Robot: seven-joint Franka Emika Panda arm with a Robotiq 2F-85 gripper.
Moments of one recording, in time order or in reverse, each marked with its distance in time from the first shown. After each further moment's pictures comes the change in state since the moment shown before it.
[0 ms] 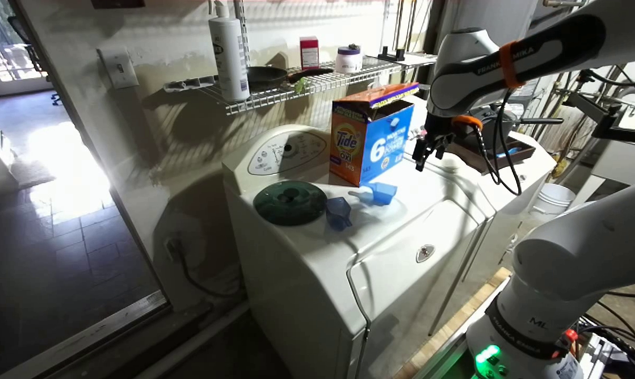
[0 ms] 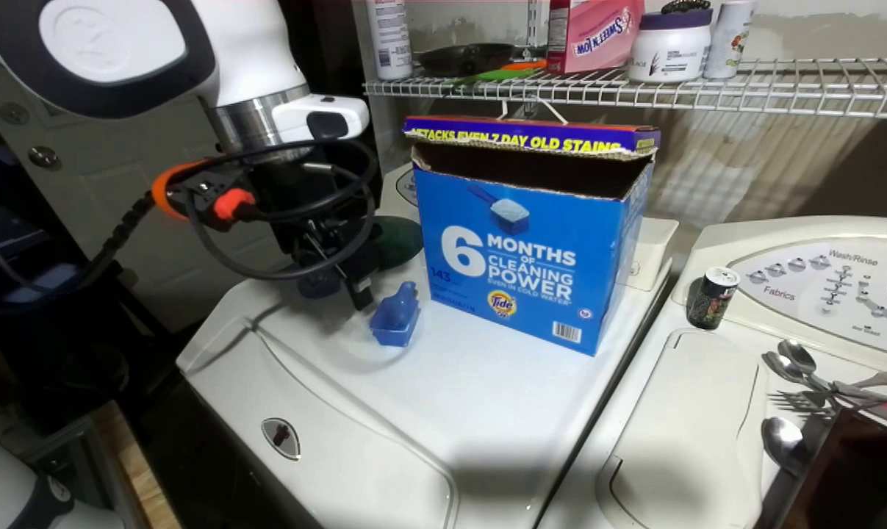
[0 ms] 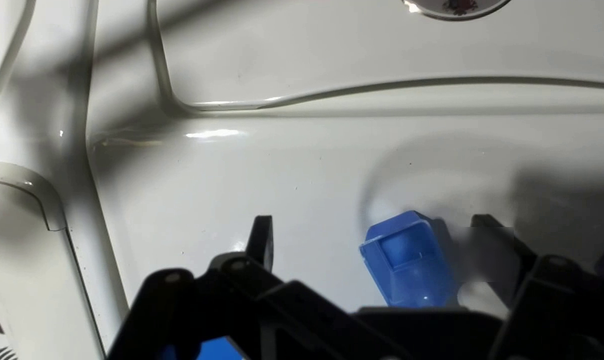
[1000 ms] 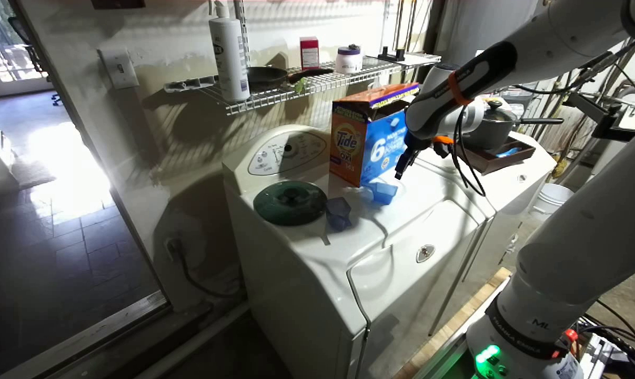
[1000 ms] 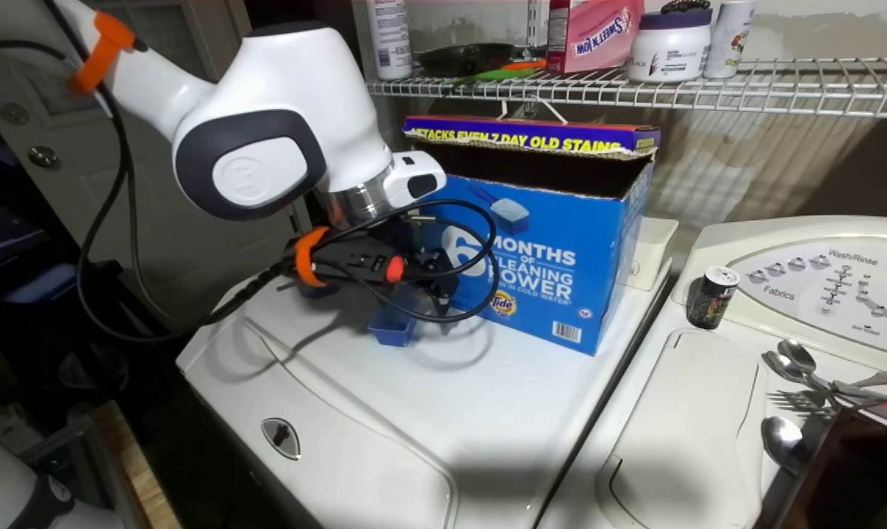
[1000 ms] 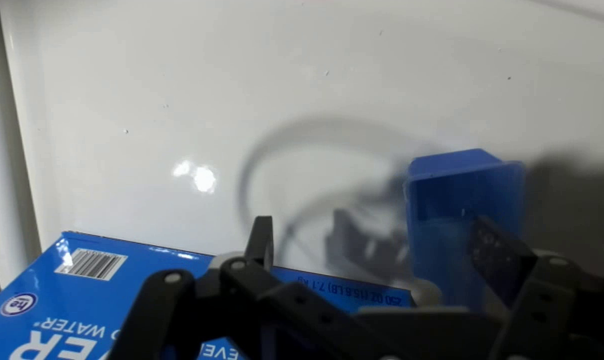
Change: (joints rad) arm 0.077 0.344 -0.102 0.060 0.191 0.422 -0.423
